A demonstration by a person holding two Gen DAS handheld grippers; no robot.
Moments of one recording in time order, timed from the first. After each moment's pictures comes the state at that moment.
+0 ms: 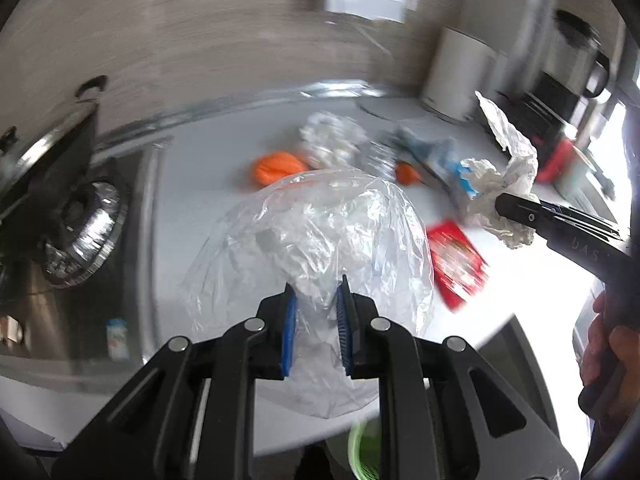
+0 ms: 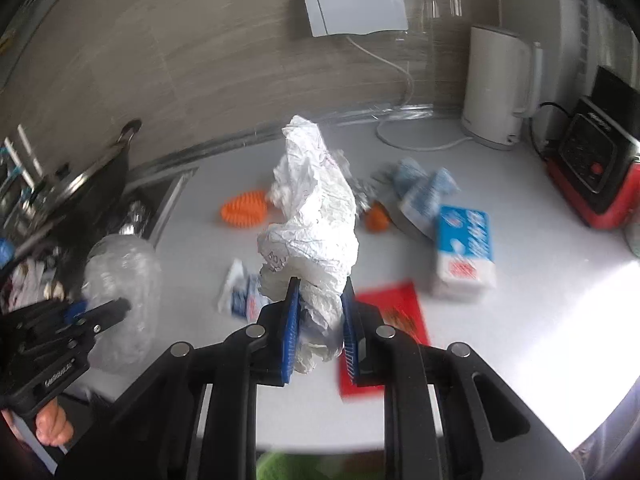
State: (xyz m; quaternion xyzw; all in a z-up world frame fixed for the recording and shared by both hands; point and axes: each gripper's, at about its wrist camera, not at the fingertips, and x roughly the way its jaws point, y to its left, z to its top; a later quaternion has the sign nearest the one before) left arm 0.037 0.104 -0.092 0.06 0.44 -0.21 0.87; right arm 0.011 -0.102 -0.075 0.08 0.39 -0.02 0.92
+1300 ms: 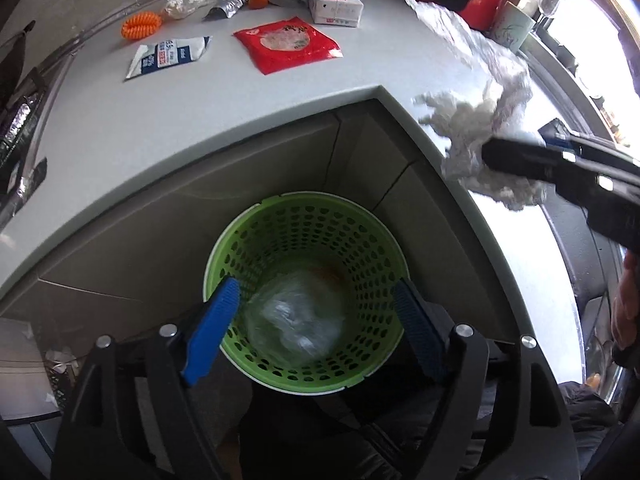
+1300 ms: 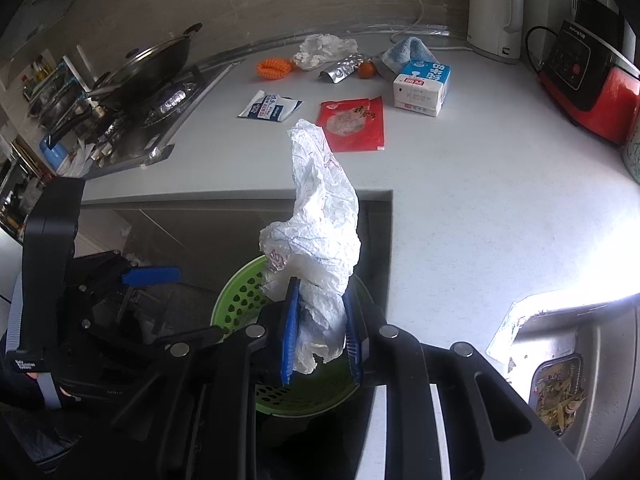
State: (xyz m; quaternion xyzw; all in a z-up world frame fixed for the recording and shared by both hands) left arm -0.158 0.001 -0.182 0.10 0.56 -0.25 0.79; right arm -0.176 -0.156 -0.136 0.05 0.48 0.10 0.87
